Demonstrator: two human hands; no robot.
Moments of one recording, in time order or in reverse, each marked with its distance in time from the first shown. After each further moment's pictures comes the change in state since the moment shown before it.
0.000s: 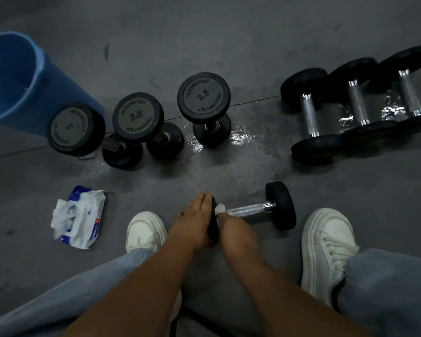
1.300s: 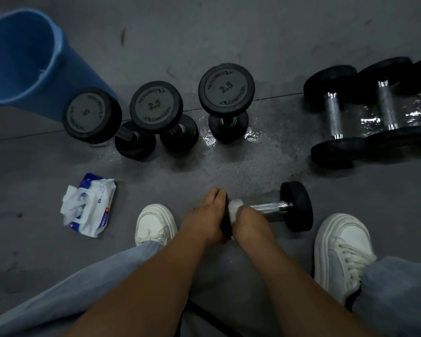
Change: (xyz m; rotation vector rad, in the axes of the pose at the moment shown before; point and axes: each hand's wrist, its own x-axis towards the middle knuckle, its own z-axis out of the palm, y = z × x) left_hand 0.008 -0.008 -0.003 -0.059 -0.020 0.022; right_hand 0.030 -0.018 -0.002 -0.247 -0.026 0.050
